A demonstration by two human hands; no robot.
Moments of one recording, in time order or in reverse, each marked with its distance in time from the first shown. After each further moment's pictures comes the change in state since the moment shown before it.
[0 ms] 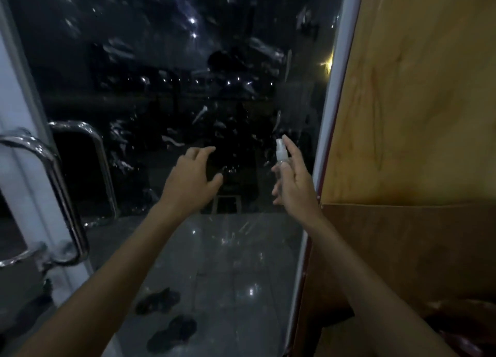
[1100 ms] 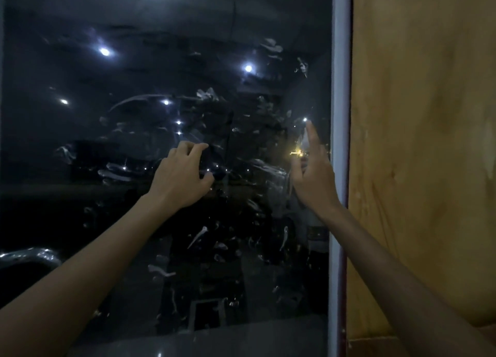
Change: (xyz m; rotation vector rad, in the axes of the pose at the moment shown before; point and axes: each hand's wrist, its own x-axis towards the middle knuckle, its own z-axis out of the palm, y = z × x) left_hand 0.210 -0.008 -0.111 0.179 0.282 0.225; right_hand 0.226 -0.087 -0.015 -0.477 0.421 -0.513
